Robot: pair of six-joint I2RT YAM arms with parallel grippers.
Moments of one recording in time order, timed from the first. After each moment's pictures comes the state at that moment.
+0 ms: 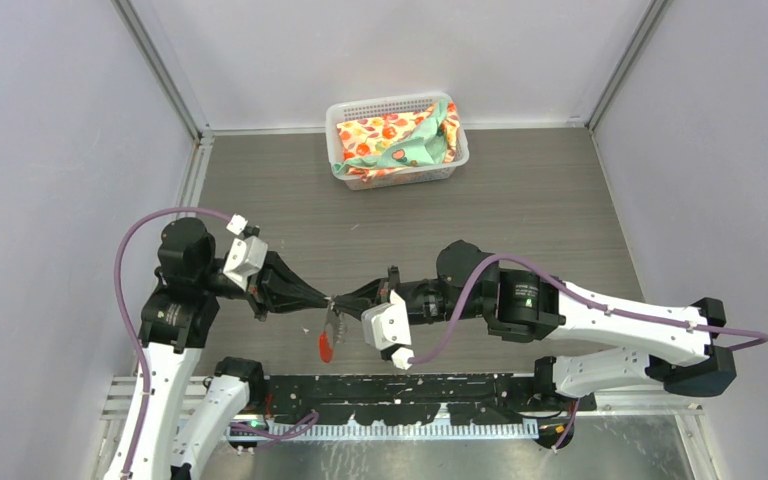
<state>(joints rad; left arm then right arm) -0.17 0.67 0.95 -0.50 1.51 0.16 1.36 1.15 1.24 -0.21 -0.25 -0.79</state>
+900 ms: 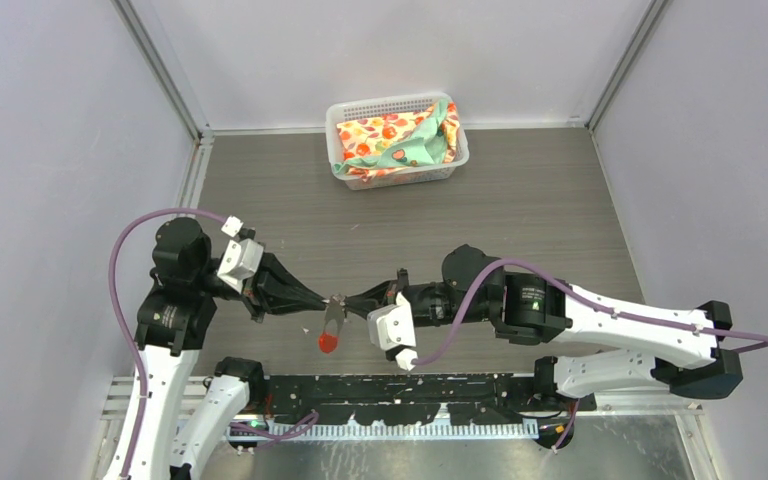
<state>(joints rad) -0.17 0.67 0.98 -0.50 1.54 0.15 1.36 1.10 1.19 -0.24 -0.21 -0.79</state>
